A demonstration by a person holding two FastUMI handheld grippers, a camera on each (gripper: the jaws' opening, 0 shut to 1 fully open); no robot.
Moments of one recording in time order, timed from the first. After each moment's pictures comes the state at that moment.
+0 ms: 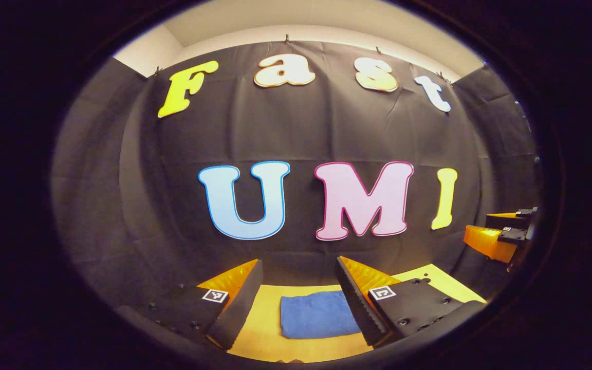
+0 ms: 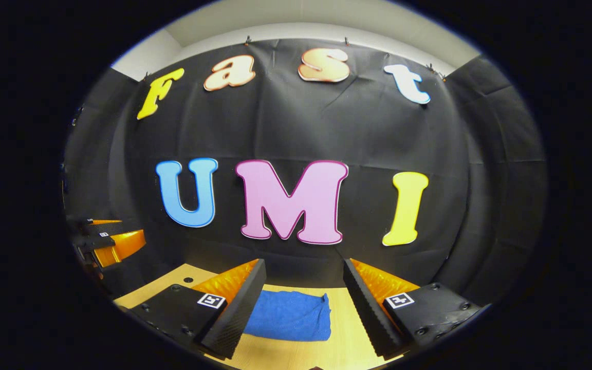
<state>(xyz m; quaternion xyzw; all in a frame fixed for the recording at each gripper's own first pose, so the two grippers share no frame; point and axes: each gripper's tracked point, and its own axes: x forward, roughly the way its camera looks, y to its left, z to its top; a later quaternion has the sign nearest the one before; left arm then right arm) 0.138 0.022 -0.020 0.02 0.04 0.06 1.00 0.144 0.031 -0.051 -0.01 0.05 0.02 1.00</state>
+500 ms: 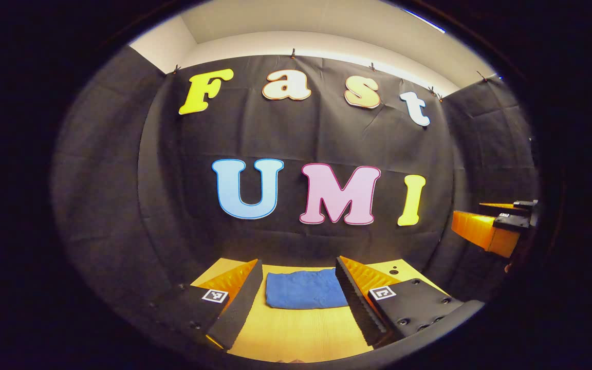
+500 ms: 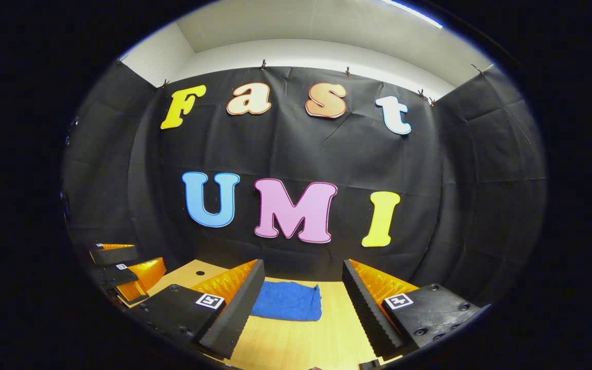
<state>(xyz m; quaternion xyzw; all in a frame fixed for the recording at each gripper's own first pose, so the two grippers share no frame) -0.021 -0.019 -0.029 -0.03 0.05 0.04 1.00 -0.034 0.052 -0.016 -0.03 0.03 0.01 1.00</state>
